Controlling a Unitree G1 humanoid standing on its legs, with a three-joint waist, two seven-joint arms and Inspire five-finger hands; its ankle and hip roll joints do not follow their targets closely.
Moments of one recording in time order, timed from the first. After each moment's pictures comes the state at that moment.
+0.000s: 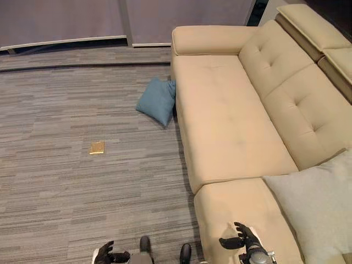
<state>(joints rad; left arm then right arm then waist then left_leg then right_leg) 0.04 0.25 -0.08 1.20 -0.19 -0.11 0.21 -0.03 -0.25 0.20 1.05 0.04 -0.09 -0.18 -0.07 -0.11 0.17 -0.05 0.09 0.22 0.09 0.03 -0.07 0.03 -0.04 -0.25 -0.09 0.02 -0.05</state>
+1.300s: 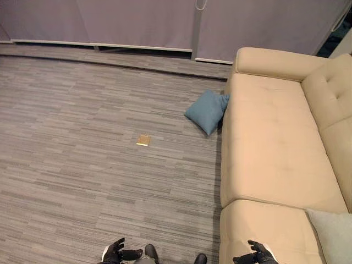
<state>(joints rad) 0.03 0.20 -0.04 1.19 -0.25 -0.10 0.14 -0.04 -0.29 0.20 1.17 0.00 -0.04 -0.18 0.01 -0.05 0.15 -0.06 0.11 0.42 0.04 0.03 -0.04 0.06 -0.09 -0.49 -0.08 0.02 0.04</state>
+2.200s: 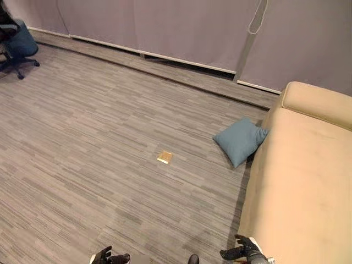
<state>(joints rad) -0.01 0.27 -0.03 1.20 -0.25 -0.10 0.14 -0.08 -0.23 0.22 1.20 -0.01 -0.03 -0.16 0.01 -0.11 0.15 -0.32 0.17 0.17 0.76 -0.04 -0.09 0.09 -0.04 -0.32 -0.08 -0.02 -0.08</state>
